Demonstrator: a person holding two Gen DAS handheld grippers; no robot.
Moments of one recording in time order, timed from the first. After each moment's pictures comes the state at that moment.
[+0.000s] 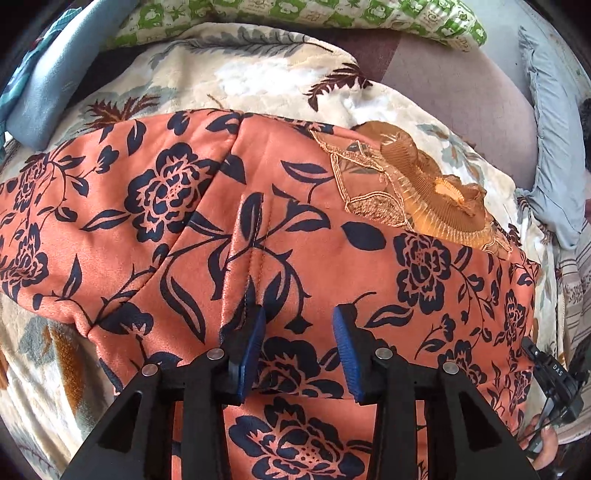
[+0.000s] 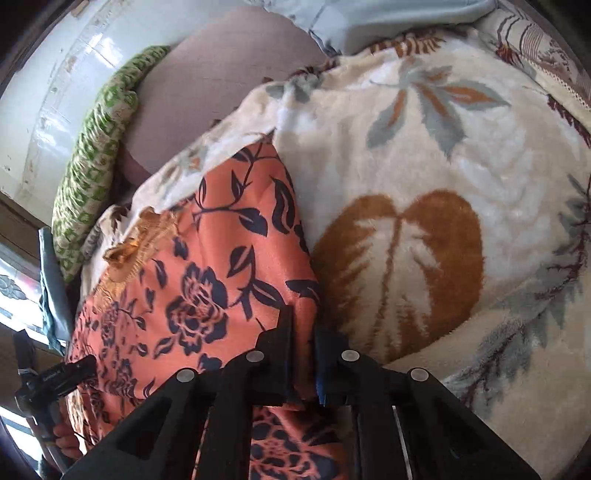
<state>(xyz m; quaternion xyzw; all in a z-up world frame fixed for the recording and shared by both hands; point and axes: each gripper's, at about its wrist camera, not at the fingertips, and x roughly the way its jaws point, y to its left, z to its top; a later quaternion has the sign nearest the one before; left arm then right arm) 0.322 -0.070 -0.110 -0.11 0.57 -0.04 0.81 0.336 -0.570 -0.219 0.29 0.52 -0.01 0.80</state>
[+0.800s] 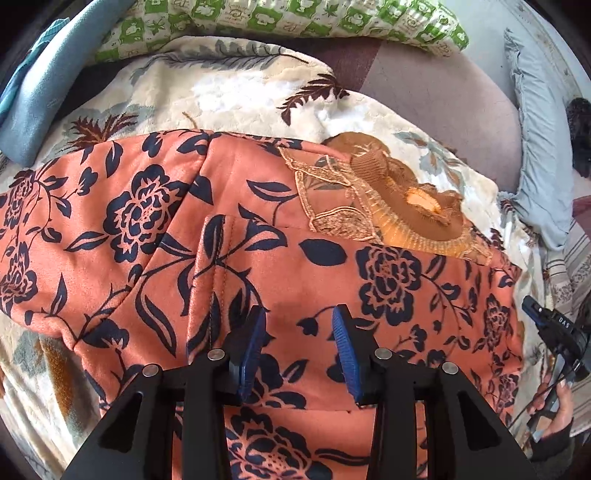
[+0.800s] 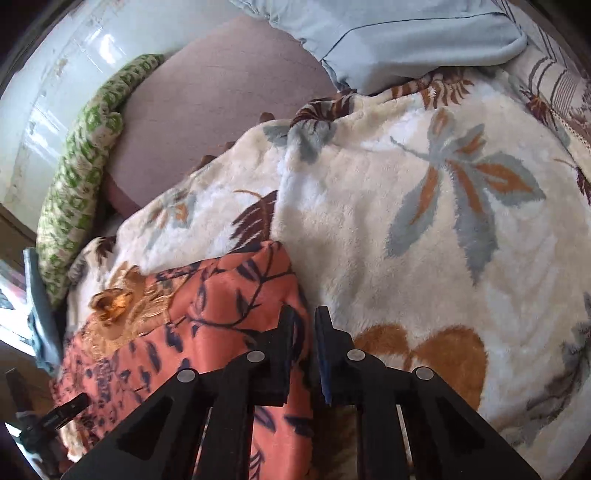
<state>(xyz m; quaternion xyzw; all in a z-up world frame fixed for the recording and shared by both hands) 0.328 -0.084 -0.101 -0.13 0.56 -0.08 0.81 0.392 -0.584 -0.185 0.27 0.50 0.02 0.82</state>
